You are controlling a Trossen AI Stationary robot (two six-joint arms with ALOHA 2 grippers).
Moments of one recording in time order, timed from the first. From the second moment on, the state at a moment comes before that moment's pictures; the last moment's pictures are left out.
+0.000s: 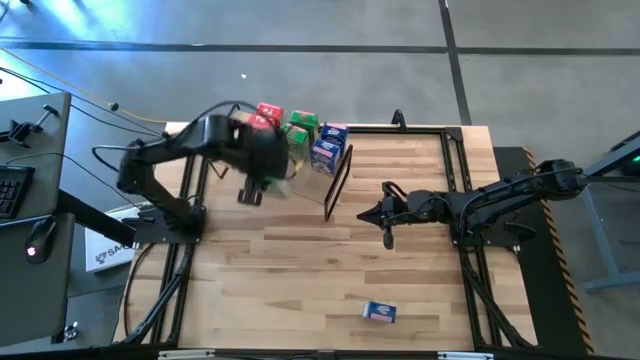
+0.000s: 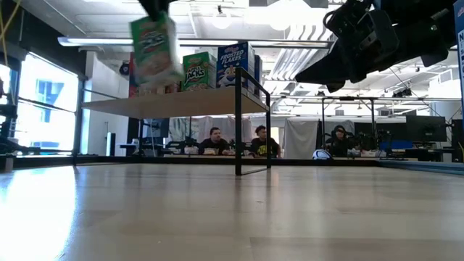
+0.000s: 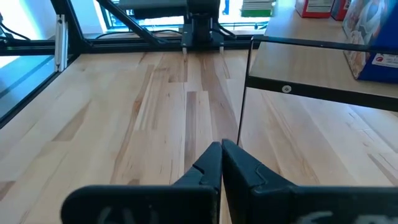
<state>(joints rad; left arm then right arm) 0.09 1.59 1.87 -1.57 -0.18 0.32 0.10 1.19 0.38 0.53 0.10 0.04</state>
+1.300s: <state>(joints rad) 0.21 1.70 1.99 -1.52 -0.34 0.57 0.10 1.19 0.38 0.52 0.10 0.04</state>
